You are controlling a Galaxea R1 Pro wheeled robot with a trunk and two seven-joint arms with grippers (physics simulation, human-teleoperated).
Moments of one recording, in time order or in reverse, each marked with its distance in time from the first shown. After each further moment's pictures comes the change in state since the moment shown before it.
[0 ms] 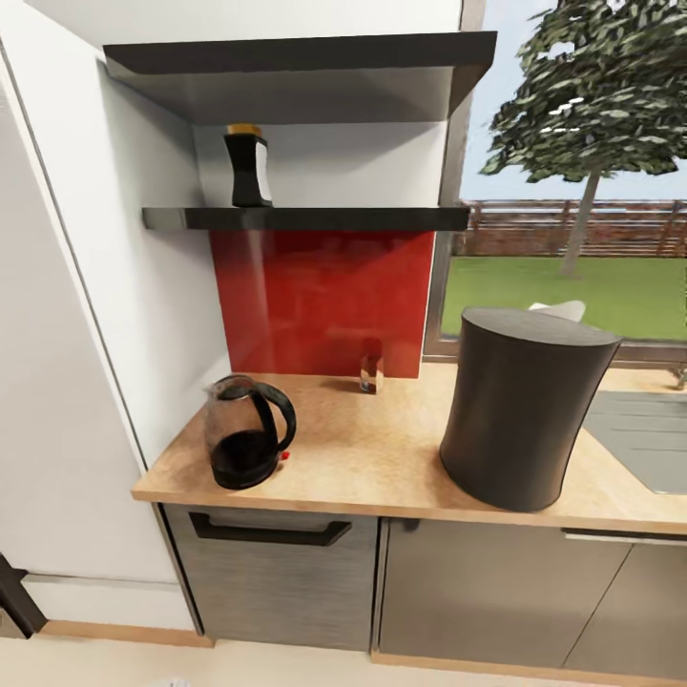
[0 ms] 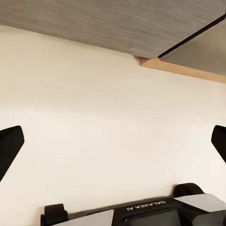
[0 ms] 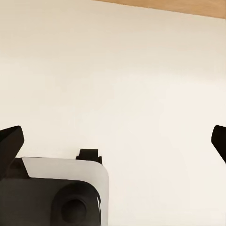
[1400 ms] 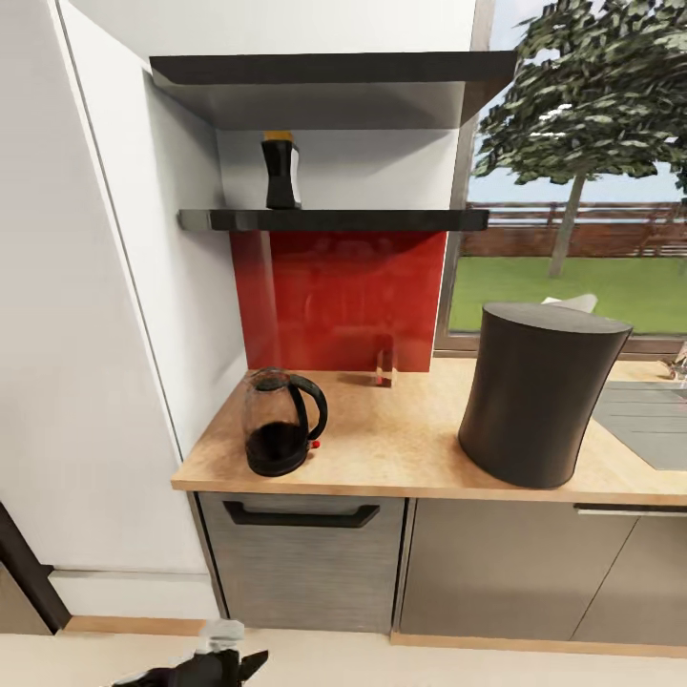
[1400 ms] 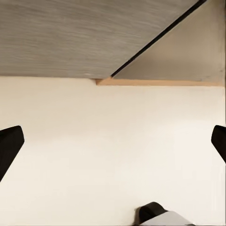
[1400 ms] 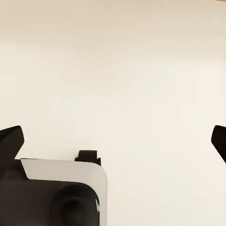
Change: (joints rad) left arm 0.000 -0.056 -0.021 -0.290 -0.030 0.129 -0.010; right arm 0.000 -0.002 0.000 0.000 0.002 -0.003 0.000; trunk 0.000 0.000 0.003
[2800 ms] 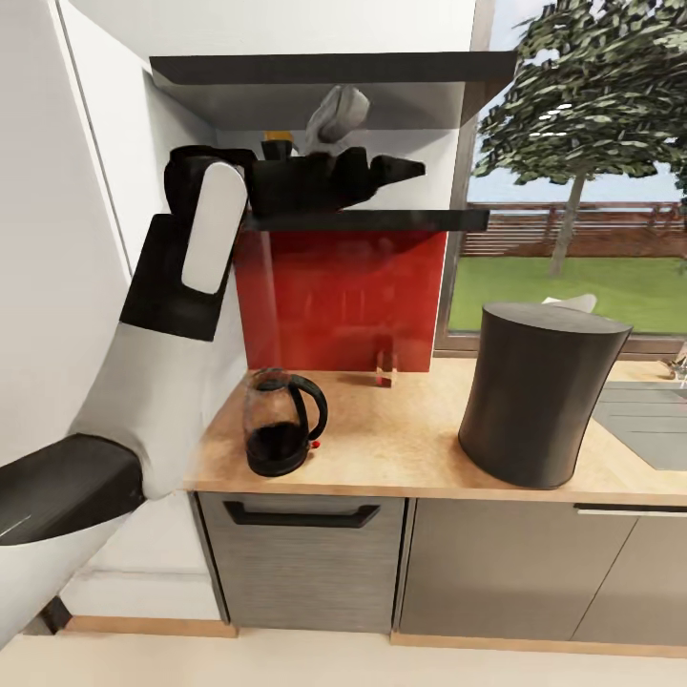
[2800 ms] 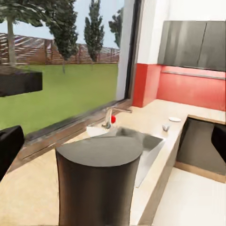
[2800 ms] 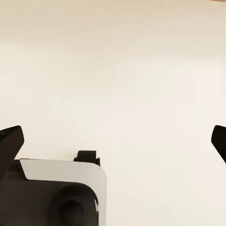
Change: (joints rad) left arm -1.099 -0.340 0.194 -0.879 0.052 0.948 0.177; right arm 0.000 -0.002 0.000 0.001 0.000 -0.001 -0.001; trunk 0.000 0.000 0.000
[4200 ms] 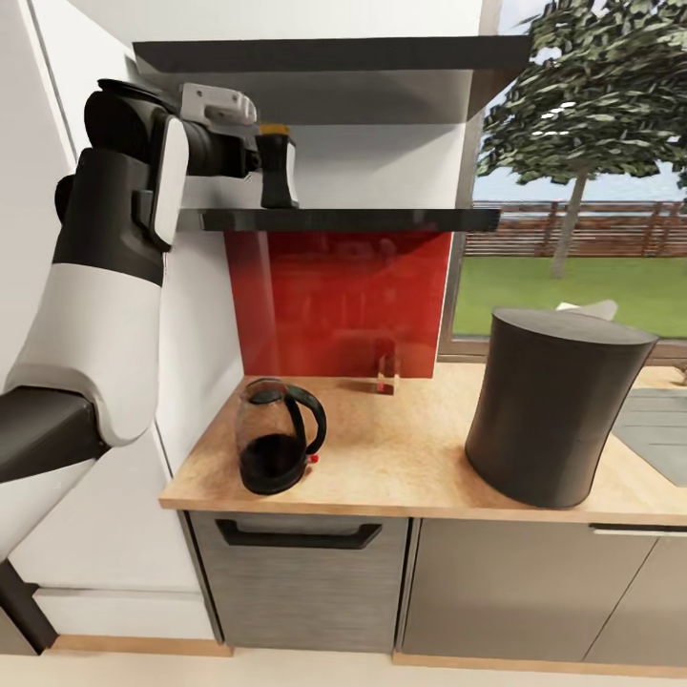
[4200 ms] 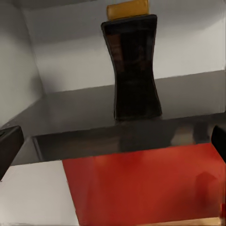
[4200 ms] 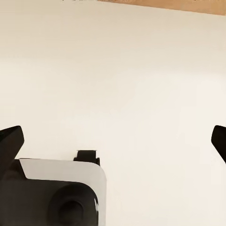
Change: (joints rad) left arm -0.163 0.107 0.099 0.157 -0.683 -0.004 0.359; right arm 0.000 0.000 0.000 0.001 0.000 0.000 0.000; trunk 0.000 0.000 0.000
